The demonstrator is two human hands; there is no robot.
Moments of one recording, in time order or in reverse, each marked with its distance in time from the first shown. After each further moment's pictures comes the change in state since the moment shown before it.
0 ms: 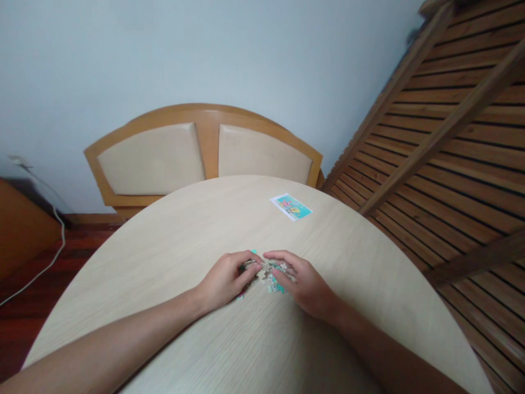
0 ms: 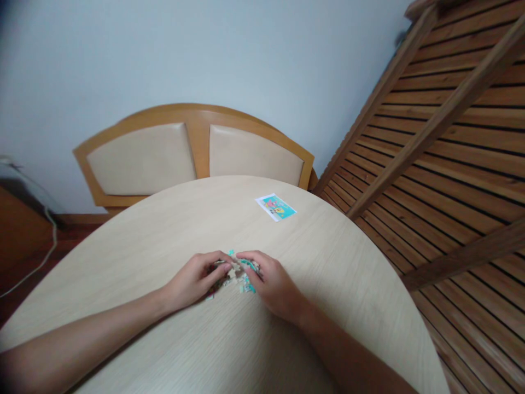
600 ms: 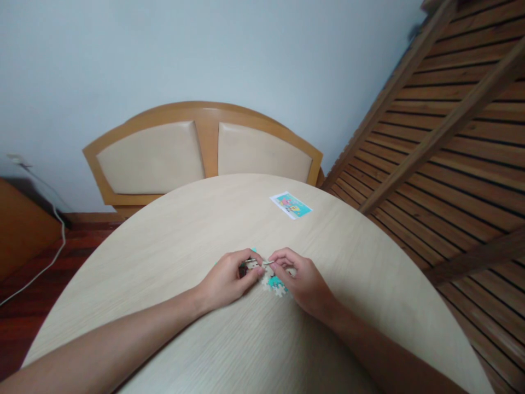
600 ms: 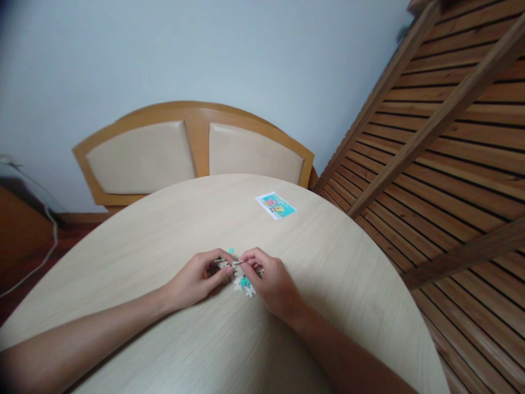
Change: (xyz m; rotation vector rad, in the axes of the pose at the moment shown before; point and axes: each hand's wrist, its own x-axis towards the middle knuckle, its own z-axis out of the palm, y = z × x) left_hand -0.001 0.002 0.003 0.009 -0.004 -0.051; right_hand 0.000 -0.003 0.007 0.009 0.092 0.052
